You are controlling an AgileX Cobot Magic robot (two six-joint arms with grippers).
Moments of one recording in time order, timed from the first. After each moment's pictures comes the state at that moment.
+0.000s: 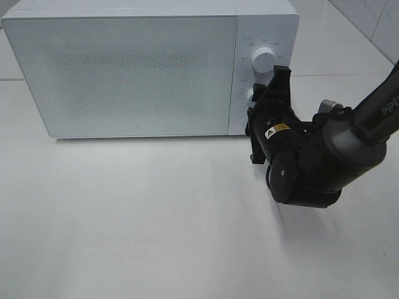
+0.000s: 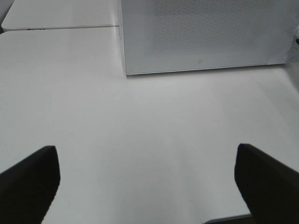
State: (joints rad) left arm 0.09 0.00 -0.53 -0.27 1.10 0.24; right arm 0.63 2.12 -0.79 0.60 -1.21 1.50
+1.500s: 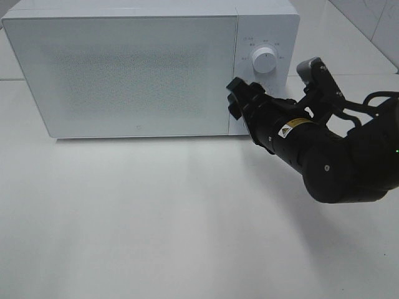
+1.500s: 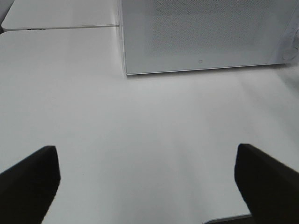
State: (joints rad) left arm 0.09 0.00 -0.53 -0.27 1.10 0.24; right arm 0.65 1.86 -0.64 0.45 -0.89 0.64
